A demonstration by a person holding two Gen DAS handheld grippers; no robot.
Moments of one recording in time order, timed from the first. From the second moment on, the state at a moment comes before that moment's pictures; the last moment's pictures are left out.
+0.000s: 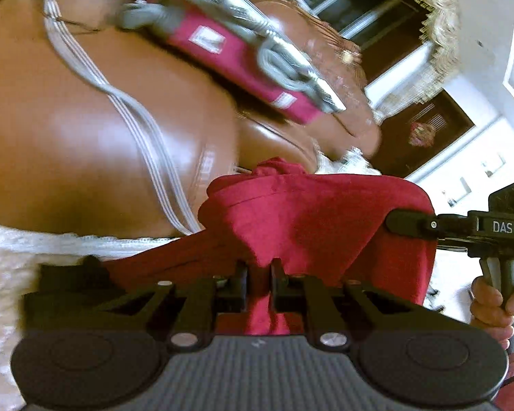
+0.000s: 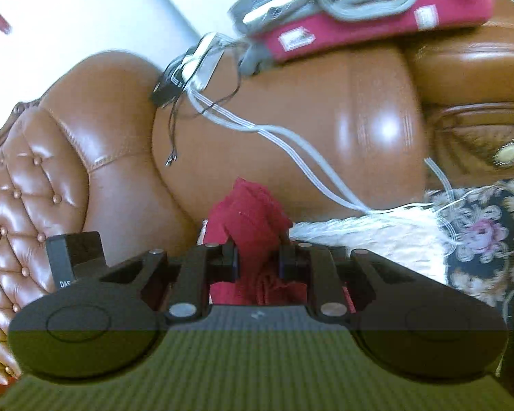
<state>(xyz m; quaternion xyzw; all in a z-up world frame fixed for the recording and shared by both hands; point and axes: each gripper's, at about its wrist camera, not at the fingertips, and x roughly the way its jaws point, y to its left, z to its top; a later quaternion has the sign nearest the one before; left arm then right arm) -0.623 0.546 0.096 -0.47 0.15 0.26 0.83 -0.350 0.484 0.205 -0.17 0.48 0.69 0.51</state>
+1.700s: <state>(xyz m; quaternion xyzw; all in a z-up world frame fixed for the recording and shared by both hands) -0.715 0.558 -0.027 -0.45 0.25 0.33 0.79 -0.369 0.492 -0.009 -0.24 0.57 0.60 0.52</state>
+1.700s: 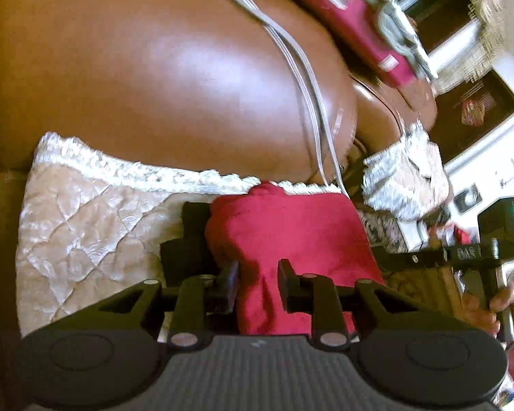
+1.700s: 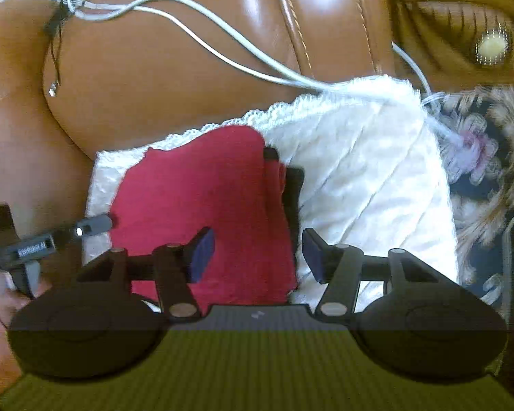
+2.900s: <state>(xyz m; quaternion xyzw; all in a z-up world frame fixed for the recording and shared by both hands) -0.662 0.490 -0.027 -0.32 0.36 0.33 0.81 -0.362 0.481 -0.028 -0.21 0.59 0.56 0.54</state>
